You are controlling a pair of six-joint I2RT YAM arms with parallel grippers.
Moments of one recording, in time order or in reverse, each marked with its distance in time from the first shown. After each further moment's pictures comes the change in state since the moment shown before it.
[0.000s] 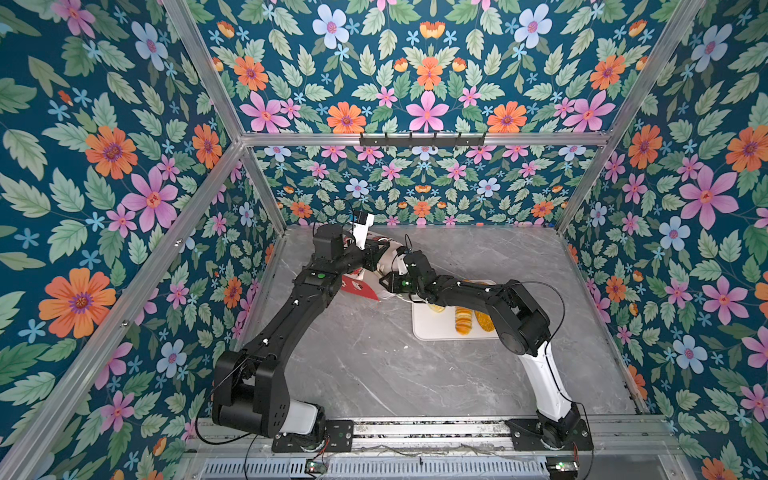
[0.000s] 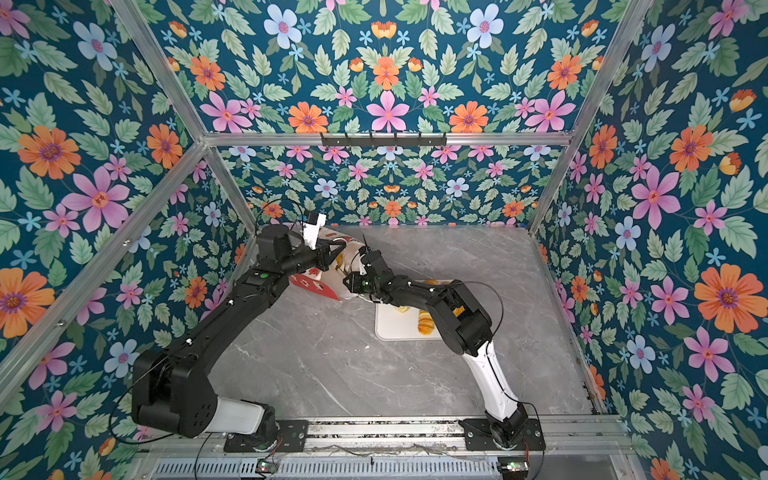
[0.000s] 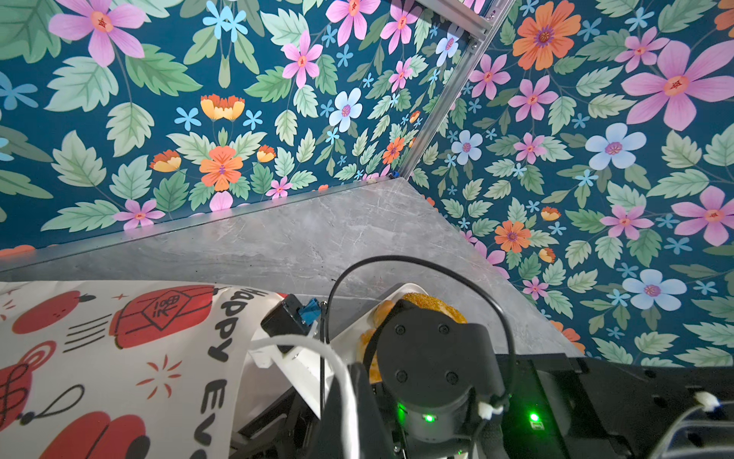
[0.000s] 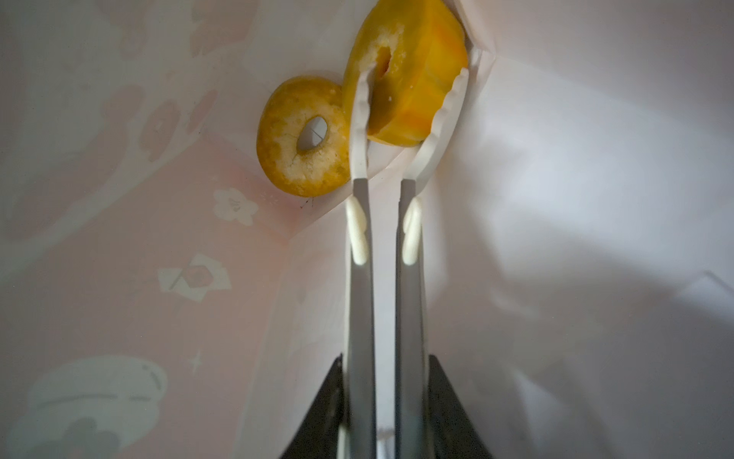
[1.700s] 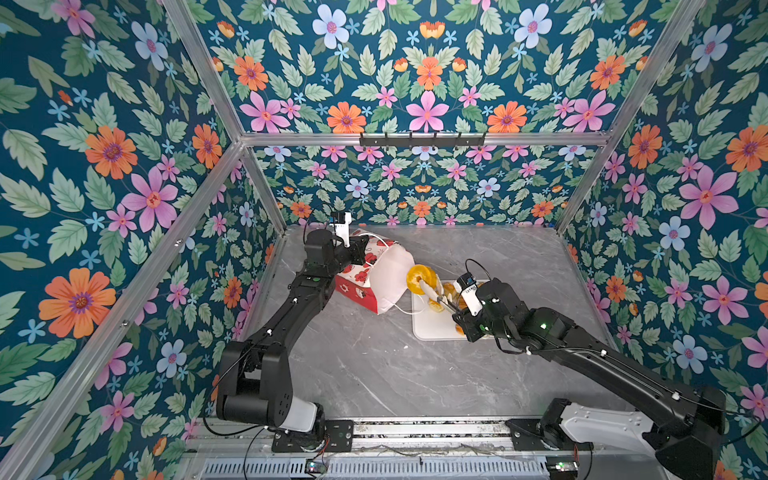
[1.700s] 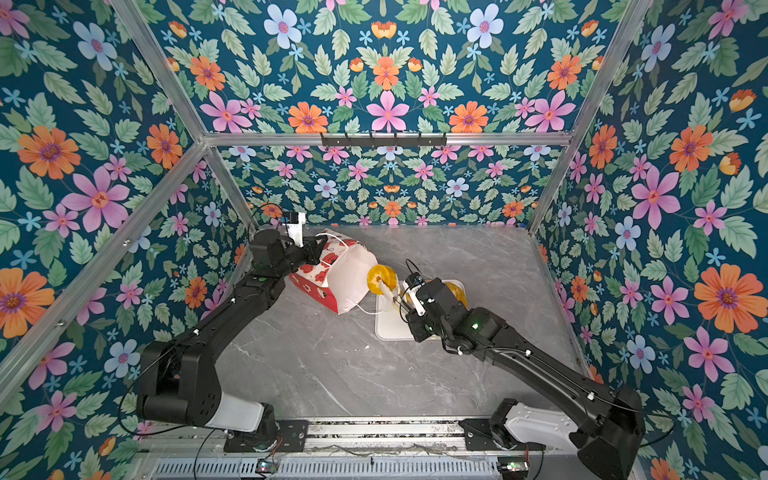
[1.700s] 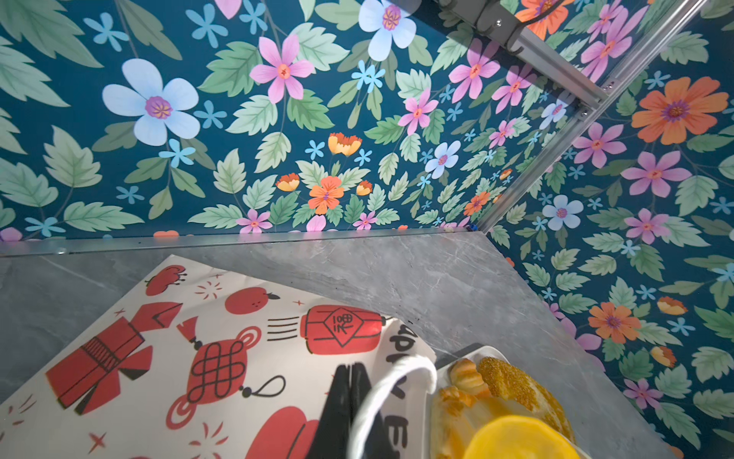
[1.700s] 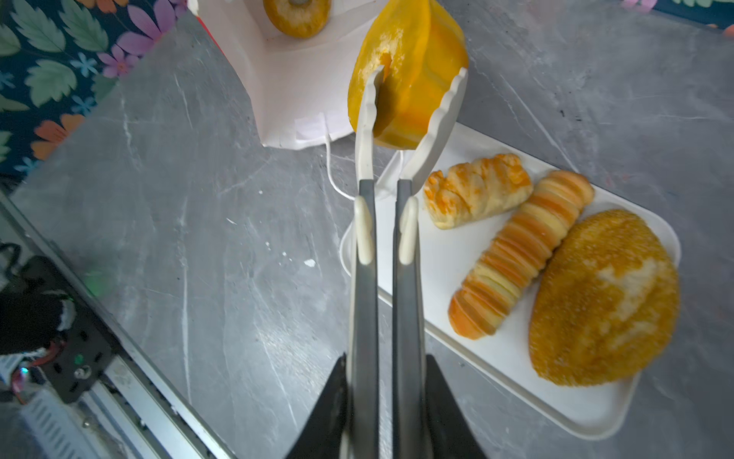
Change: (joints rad) left arm 0.105 0.043 -0.100 0.203 -0.207 -0.096; right arm 0.108 -1.135 -0.570 -0.826 0.348 -0.401
